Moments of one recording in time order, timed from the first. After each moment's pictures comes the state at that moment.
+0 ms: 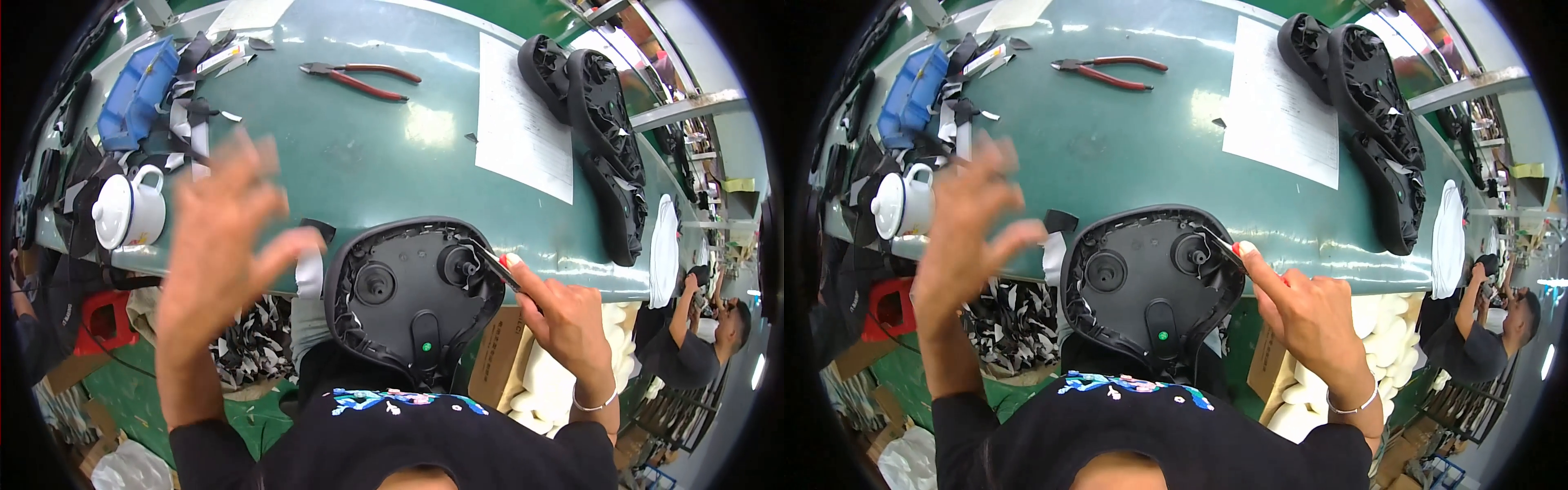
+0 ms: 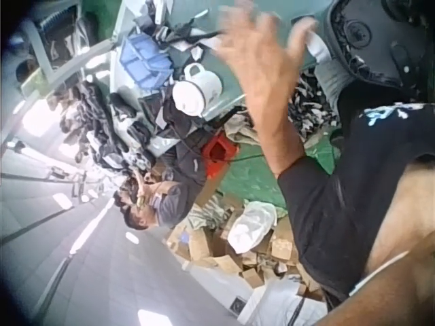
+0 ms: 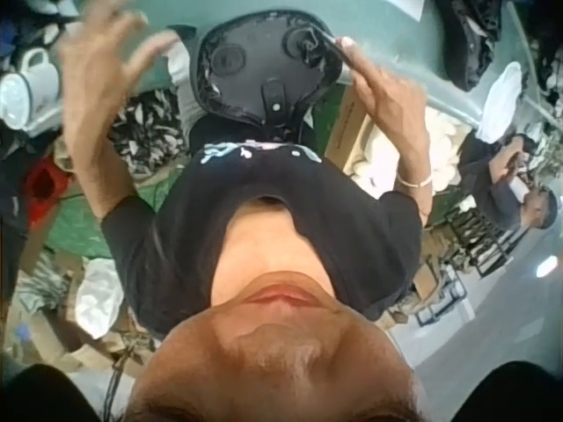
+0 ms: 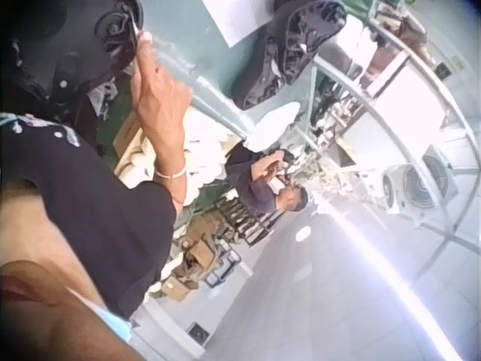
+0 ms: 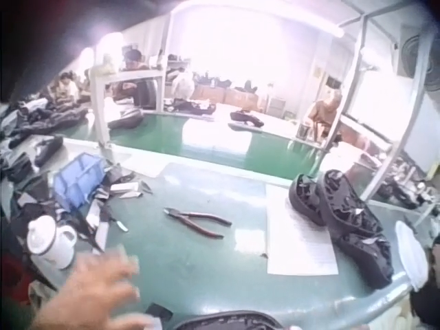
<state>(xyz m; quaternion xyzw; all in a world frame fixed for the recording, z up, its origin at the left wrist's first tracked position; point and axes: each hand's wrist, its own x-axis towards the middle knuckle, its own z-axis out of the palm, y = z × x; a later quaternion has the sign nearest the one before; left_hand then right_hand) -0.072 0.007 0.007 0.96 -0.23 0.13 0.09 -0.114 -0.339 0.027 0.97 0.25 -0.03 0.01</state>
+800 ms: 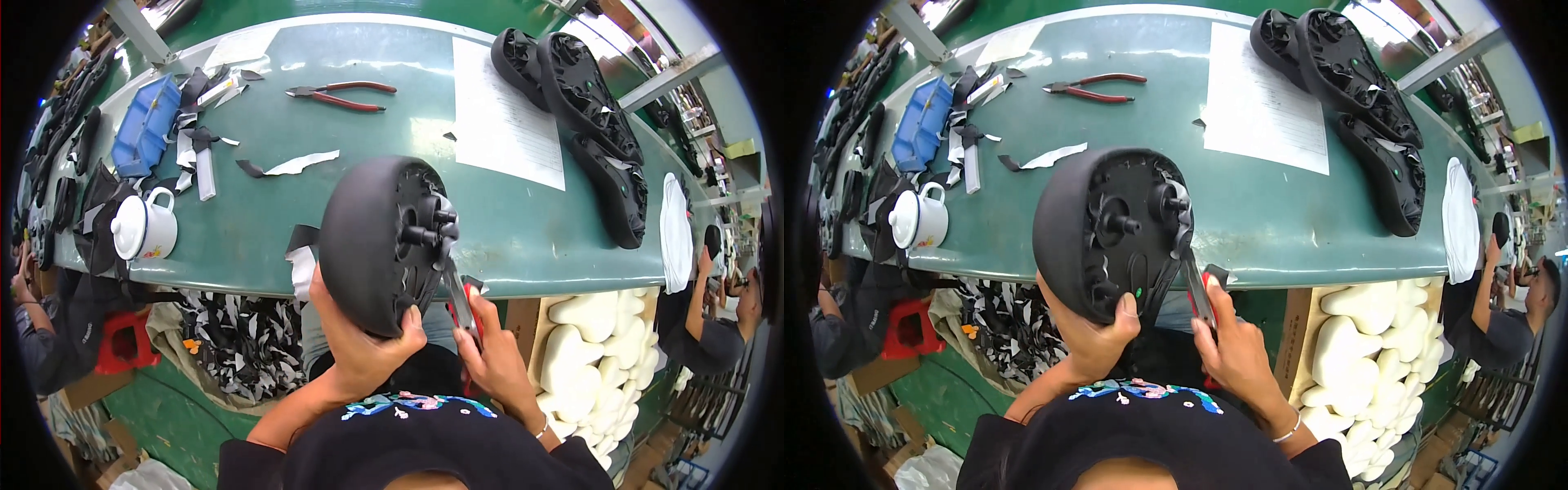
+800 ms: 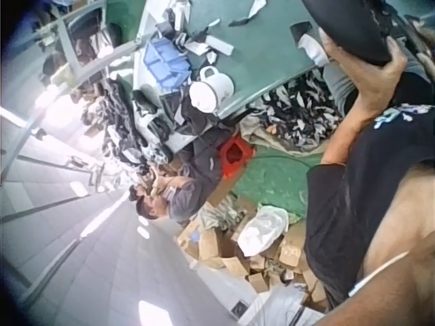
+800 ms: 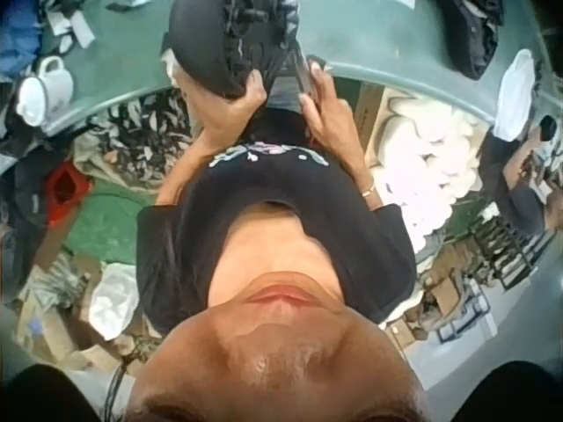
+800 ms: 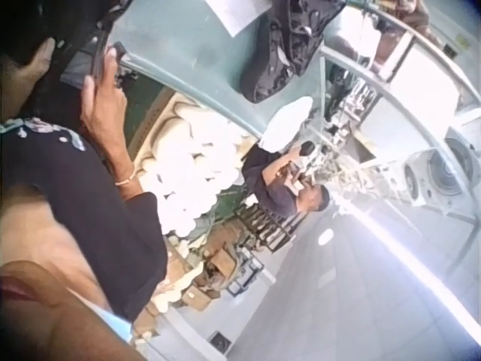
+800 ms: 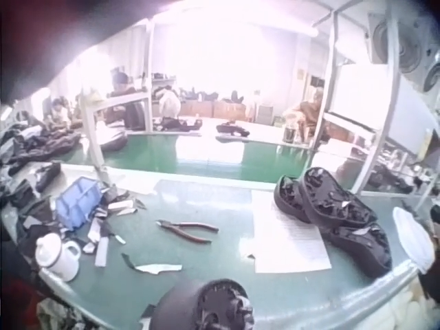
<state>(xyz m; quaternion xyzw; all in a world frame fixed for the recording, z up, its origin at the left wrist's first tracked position) -0.167 -0.124 -0.053 0.74 0.00 0.17 0.64 -0.191 -0.306 -0.035 0.93 0.05 -0.08 -0.35</state>
